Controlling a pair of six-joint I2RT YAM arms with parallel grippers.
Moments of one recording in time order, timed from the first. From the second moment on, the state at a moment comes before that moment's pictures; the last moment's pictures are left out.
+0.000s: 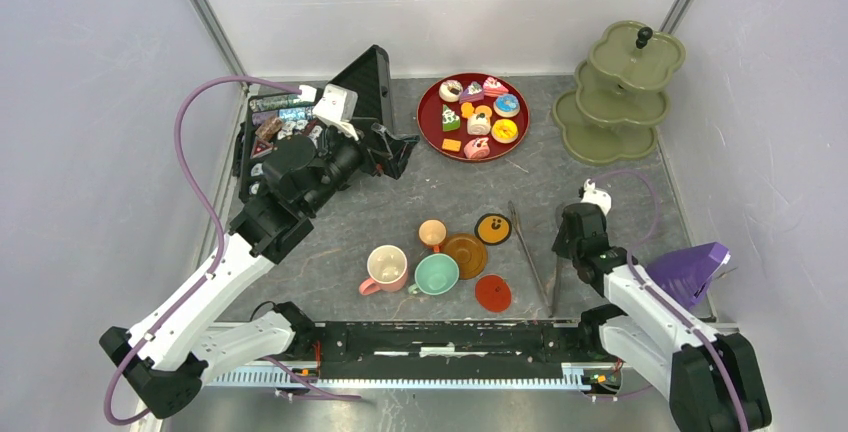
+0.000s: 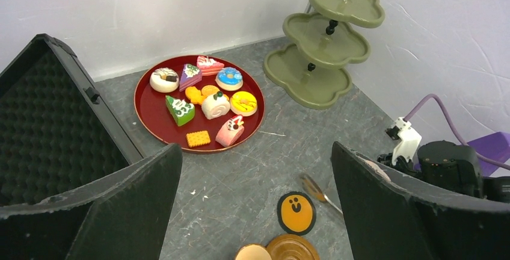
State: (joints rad) left arm -0.69 0.96 1.08 -0.10 -0.08 -0.23; right arm 0.28 0.88 0.30 -0.24 0.28 0.50
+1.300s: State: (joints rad) left arm -0.69 0.94 1.08 -0.10 -0.08 -0.23; right arm 0.28 1.12 0.63 -0.15 0.35 0.17
